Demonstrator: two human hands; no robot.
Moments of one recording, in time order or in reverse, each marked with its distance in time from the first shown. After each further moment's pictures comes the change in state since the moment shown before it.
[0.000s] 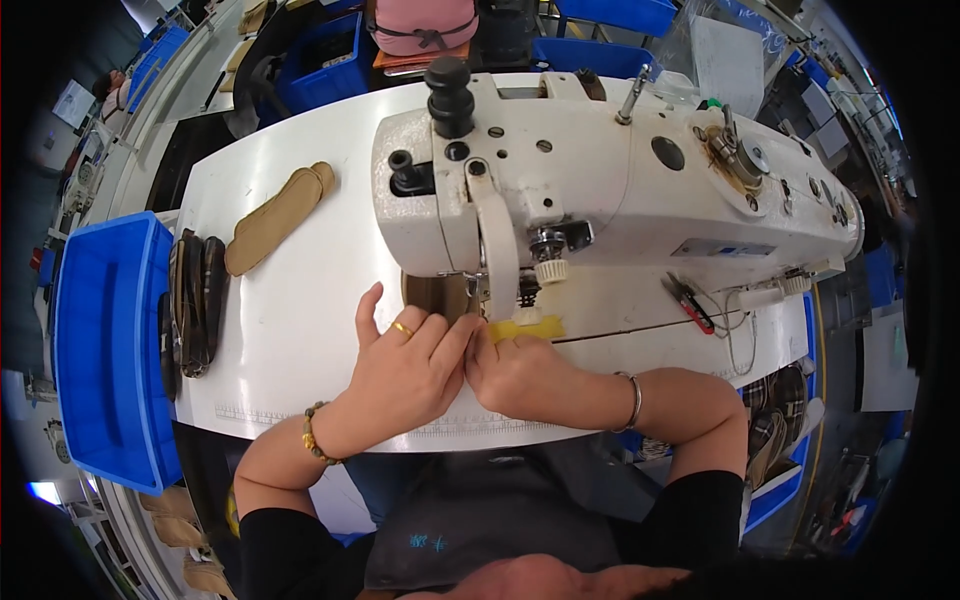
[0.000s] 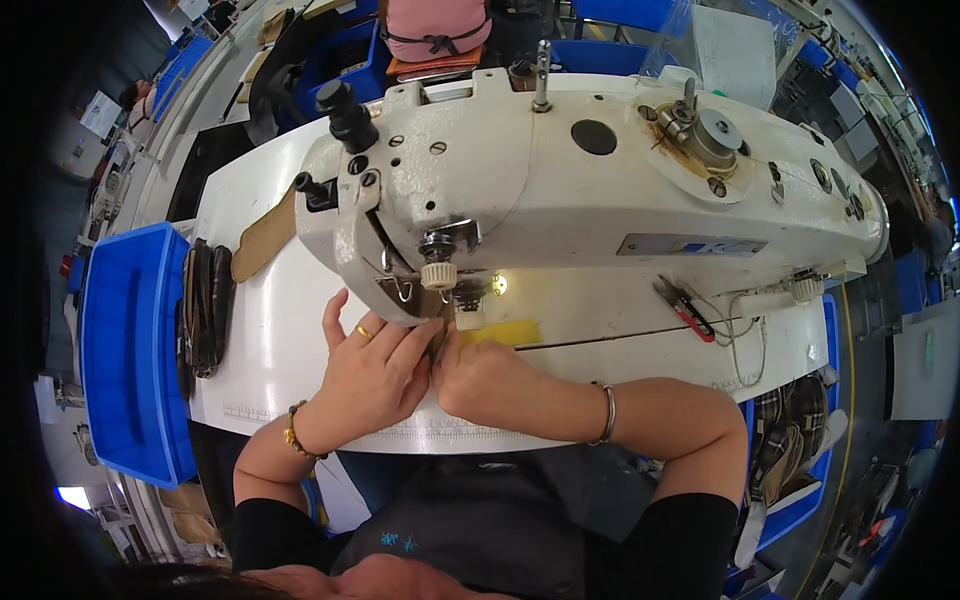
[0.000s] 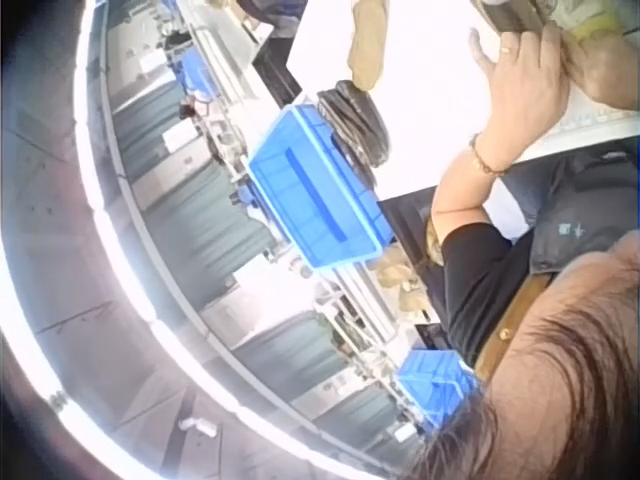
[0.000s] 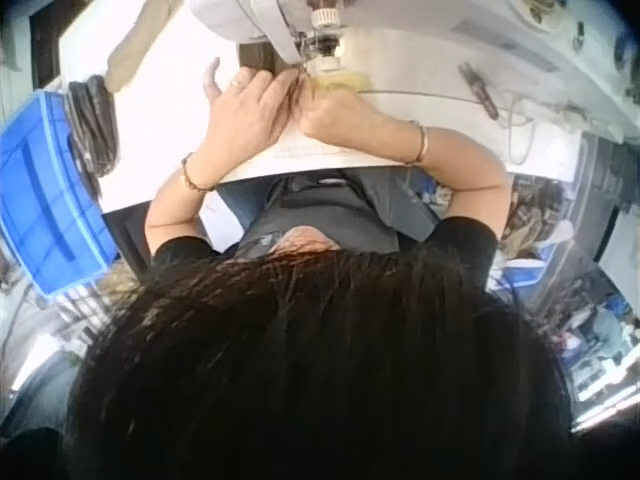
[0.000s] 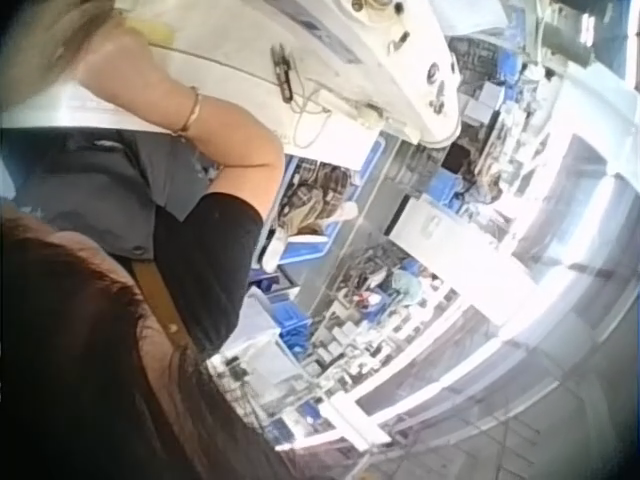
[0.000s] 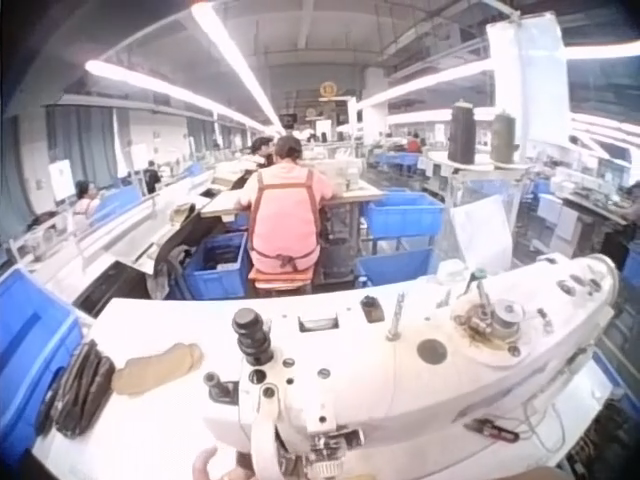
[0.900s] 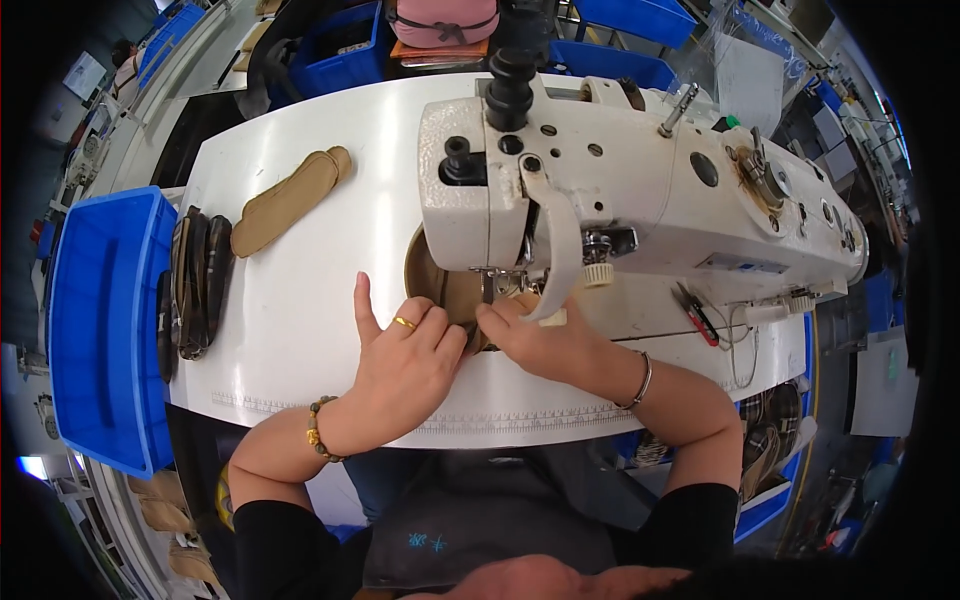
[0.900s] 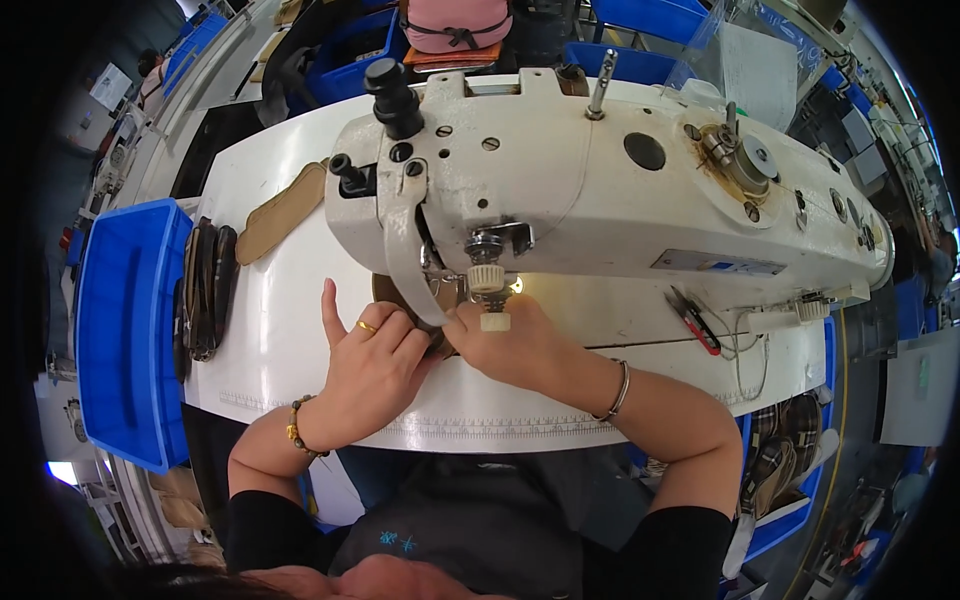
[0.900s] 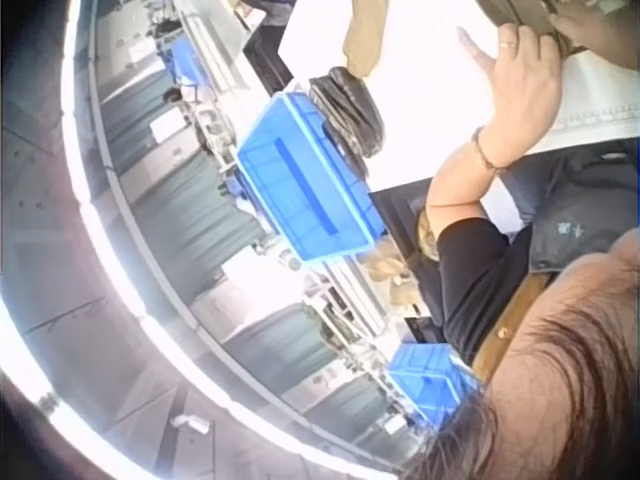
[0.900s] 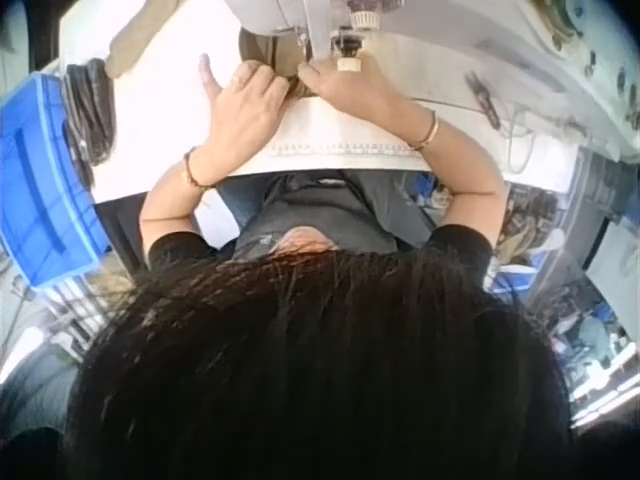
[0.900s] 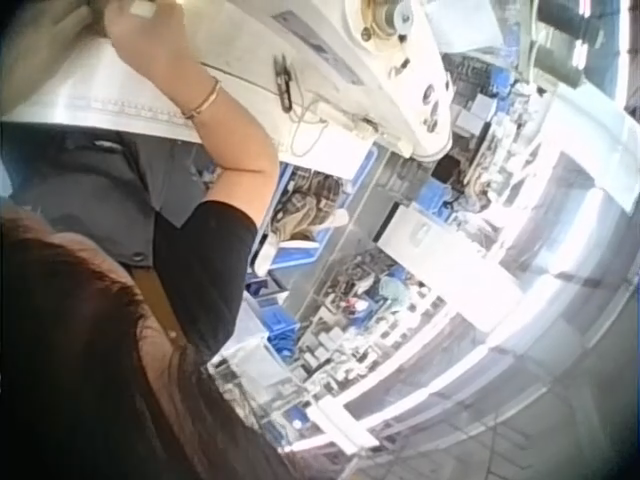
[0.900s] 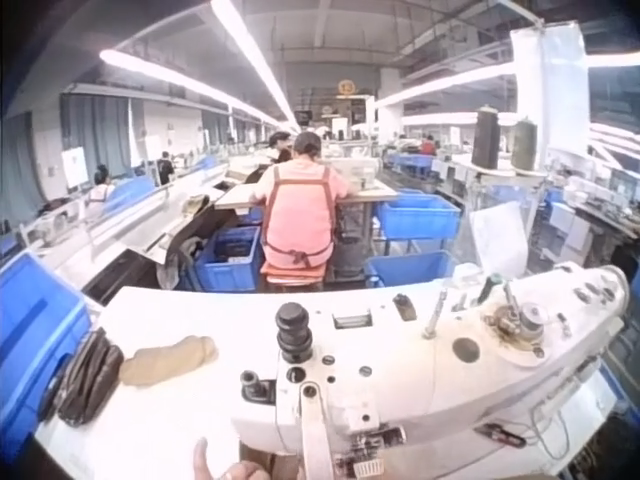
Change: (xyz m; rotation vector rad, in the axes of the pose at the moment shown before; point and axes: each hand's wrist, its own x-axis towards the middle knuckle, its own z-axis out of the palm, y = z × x) left_hand -0.010 -0.002 0.002 0.098 -0.025 -0.084; right_hand 0.010 0.033 0.014 0.199 0.033 0.148
